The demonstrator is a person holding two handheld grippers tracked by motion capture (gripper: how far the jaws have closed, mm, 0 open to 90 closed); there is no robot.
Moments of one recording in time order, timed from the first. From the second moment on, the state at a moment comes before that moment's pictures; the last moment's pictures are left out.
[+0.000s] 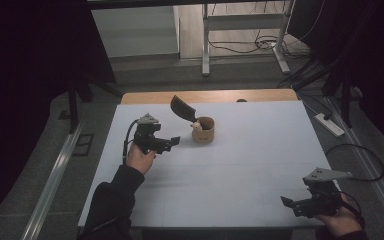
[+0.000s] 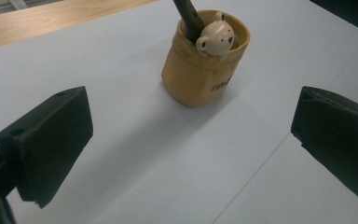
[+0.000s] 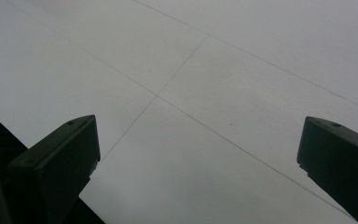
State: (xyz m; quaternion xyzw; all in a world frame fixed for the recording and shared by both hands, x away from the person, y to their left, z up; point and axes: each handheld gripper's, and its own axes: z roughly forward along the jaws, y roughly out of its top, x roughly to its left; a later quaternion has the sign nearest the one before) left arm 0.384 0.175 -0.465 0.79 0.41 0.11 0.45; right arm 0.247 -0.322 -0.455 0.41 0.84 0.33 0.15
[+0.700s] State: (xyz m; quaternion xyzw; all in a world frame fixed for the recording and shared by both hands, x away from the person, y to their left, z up) left arm 0.363 0.174 -0.457 0.79 0.41 0.11 0.45; right arm 0.246 -0.322 -0.455 0.41 0.84 0.33 0.15
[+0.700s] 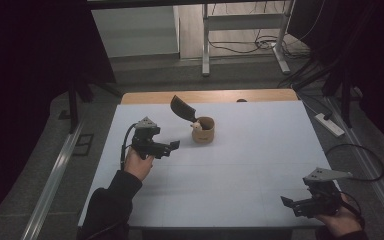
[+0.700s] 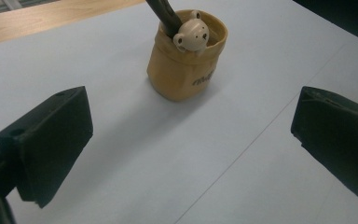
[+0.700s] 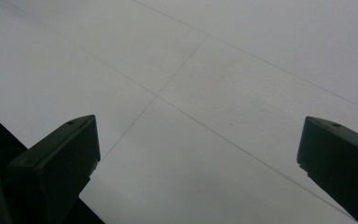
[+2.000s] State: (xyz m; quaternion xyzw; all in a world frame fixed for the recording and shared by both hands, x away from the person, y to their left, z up) left arm 0.318 0.181 -0.455 0.79 0.42 0.12 0.43; right arm 0.246 -0.322 -0.454 0.41 0.84 0.33 0.15
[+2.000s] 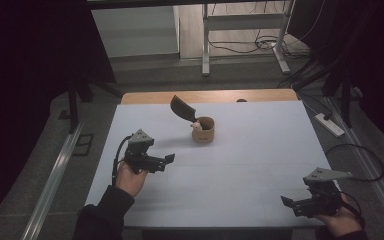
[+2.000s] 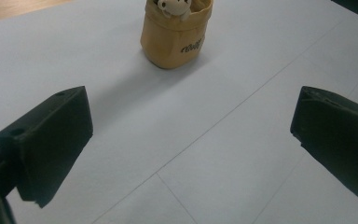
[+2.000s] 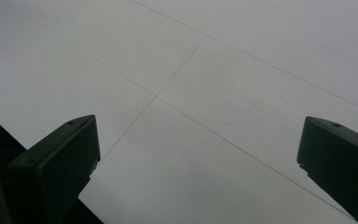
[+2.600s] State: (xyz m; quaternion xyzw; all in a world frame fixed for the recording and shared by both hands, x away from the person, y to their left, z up) left arm 0.297 0.189 -0.455 0.79 0.42 0.13 0.42; right arm 0.246 -0.322 -0.454 0.41 0.84 0.33 0.15
